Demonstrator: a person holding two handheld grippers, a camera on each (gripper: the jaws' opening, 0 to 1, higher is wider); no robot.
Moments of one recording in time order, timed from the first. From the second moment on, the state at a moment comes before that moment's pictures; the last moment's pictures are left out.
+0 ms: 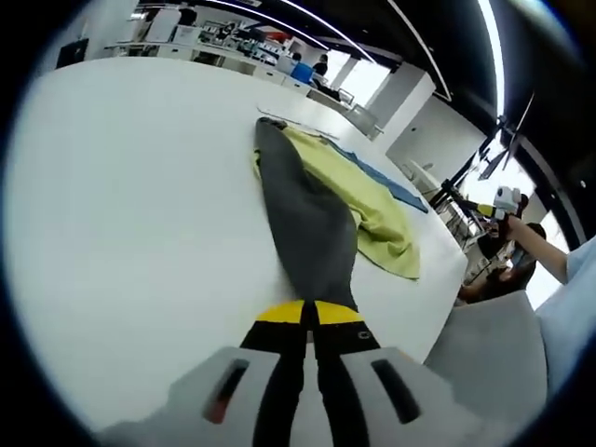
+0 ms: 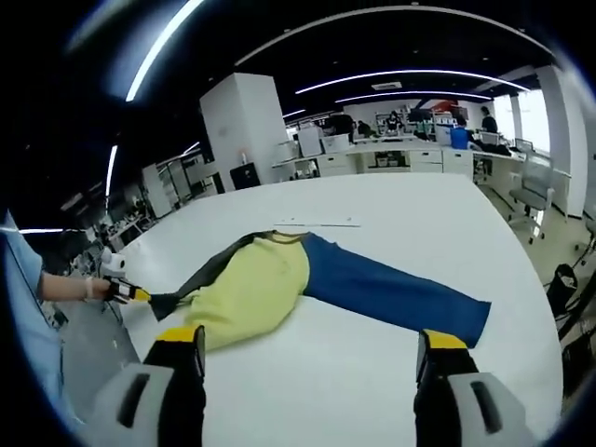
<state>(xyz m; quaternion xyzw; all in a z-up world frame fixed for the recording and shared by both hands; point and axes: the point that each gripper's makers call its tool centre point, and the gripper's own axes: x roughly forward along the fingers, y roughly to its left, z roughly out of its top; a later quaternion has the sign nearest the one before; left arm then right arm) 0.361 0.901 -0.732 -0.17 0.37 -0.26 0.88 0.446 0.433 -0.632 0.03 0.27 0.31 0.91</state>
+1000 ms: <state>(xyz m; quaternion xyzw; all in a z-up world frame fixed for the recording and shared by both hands) 0.439 1.057 -0.714 -0.14 0.40 -0.26 0.87 0.402 0.494 -0.613 0.07 0.28 0.22 0.93</state>
